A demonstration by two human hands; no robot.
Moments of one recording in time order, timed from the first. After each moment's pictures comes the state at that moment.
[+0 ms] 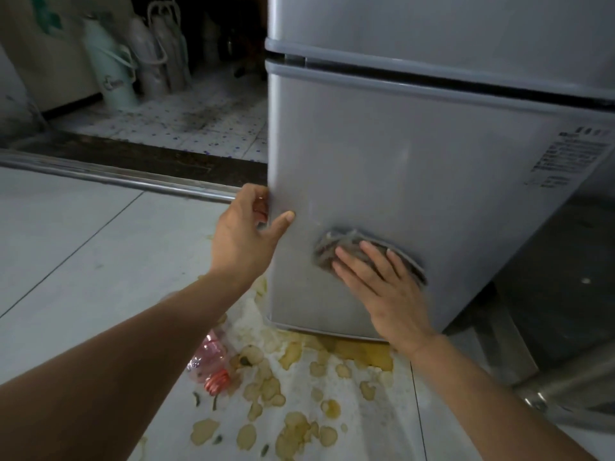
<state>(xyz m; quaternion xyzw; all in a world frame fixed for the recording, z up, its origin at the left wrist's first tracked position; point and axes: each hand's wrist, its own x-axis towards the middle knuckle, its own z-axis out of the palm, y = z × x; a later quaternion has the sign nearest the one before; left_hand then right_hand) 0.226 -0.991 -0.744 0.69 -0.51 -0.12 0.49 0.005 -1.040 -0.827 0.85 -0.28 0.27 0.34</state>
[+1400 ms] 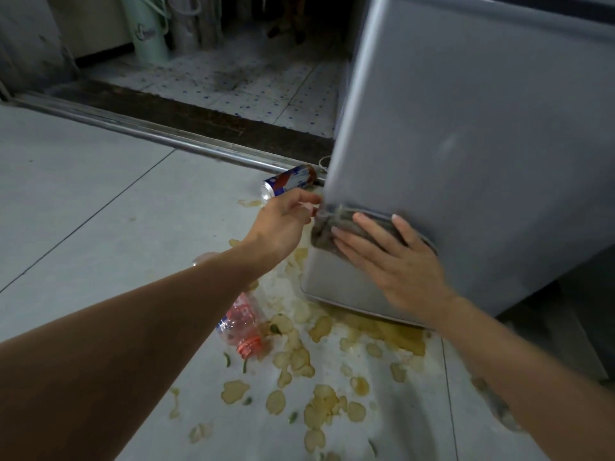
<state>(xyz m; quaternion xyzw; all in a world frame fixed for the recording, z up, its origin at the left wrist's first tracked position) 0.261 -0.992 -0.788 0.64 -0.47 -0.37 0.48 0.054 -1.051 -0.832 0.85 -0.16 0.19 0.47</state>
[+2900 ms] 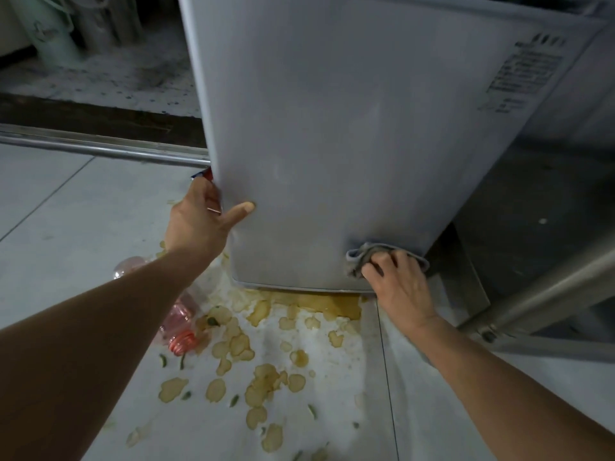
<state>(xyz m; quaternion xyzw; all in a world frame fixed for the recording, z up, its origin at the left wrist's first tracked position) 0.225 -1.002 -0.807 0.76 -0.48 -0.14 0.42 -0.078 -1.018 -0.881 0.85 -0.42 0.14 0.27</state>
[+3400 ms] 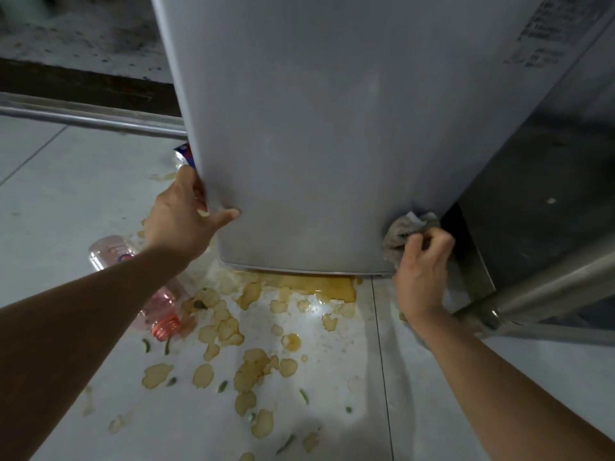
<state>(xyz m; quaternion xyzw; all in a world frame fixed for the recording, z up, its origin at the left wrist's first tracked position) 0.229 -0.999 -0.840 0.75 -0.54 -0.10 0.36 -0.094 -1.031 -0.907 0.72 -0.61 0.28 0.20</state>
